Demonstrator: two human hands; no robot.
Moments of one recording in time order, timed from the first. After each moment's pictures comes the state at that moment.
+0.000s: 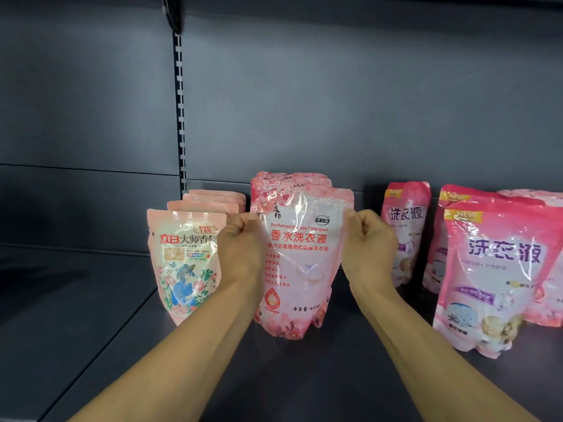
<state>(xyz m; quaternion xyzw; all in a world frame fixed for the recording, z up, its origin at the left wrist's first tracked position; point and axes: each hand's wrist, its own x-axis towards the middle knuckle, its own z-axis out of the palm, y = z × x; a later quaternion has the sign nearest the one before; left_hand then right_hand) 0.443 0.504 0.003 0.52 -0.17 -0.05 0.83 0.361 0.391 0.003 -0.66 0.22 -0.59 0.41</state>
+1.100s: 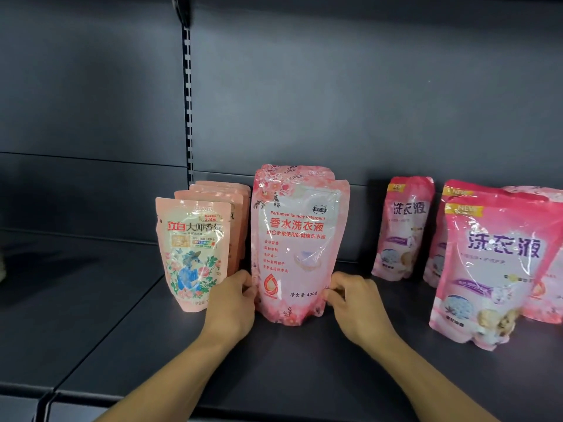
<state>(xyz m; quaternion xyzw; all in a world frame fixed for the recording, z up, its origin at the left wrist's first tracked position) 0.457 0.537 -0.086 0.83 -0.28 0.04 0.49 0.332 0.386 -0.072 -0.90 0.24 -0.30 0.21</state>
